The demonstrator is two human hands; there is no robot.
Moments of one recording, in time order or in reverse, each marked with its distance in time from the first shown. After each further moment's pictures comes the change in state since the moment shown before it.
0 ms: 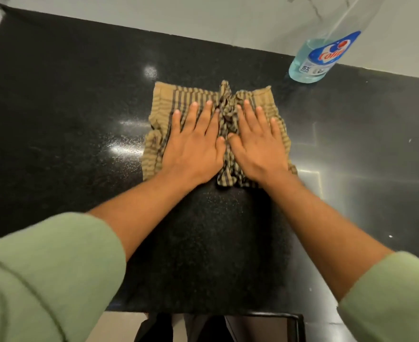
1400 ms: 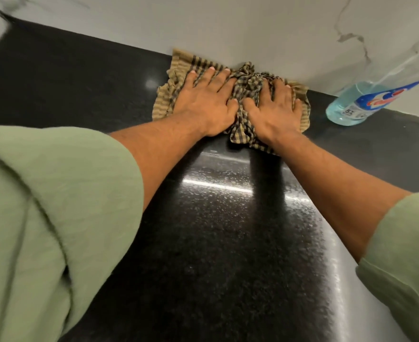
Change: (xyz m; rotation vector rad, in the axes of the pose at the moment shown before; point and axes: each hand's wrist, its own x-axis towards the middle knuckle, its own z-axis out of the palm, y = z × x) left_hand 0.160 -0.095 -0.028 0.005 -0.008 0.046; right_hand 0.167 -0.033 -0.025 -0.038 0.046 0.240
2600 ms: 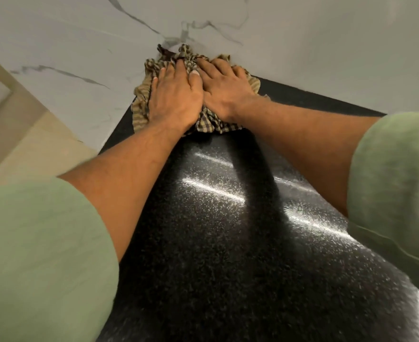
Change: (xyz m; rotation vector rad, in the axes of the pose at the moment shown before) left_hand -0.090 -0.252 -0.024 -0.436 0.288 -0.637; right_hand 0.029 -0.324 0.028 -0.162 -0.034 -0.755
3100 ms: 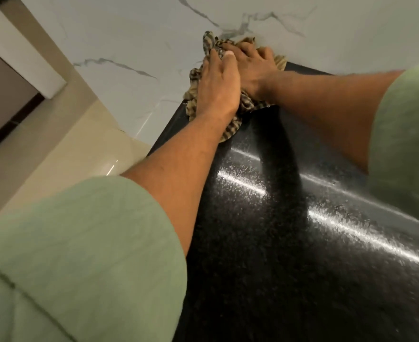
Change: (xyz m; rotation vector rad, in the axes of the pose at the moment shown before) left_hand -0.035 -0.008 -0.031 -0.534 0.072 -0.164; right_hand 0.032 -0.042 -0.010 -0.038 -0.052 -0.100
